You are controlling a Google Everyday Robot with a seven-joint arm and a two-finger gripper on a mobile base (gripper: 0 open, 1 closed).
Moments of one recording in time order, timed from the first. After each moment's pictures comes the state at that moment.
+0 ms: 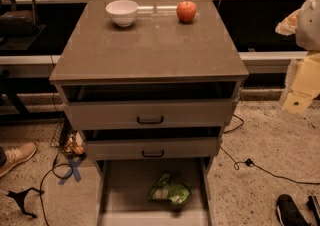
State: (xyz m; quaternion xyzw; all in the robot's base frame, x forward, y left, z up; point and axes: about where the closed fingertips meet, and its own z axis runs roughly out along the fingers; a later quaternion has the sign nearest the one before) arm 0.438 -0.217 0.977 -0.60 0.78 -0.04 0.16
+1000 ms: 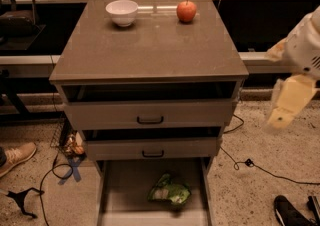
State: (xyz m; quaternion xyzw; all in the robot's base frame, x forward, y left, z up) arm 0.441 -0.213 0.928 -0.59 0.80 0.03 0.15
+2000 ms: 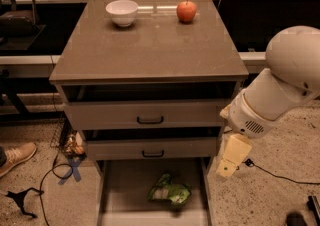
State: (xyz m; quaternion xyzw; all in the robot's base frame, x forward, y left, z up) arm 0.412 -0.145 0.781 -0.57 0.80 0.14 0.11
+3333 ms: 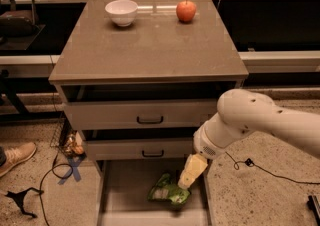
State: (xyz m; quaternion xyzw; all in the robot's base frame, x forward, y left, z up) arm 0.457 -0.093 0.626 -0.54 0.81 0.17 0.13
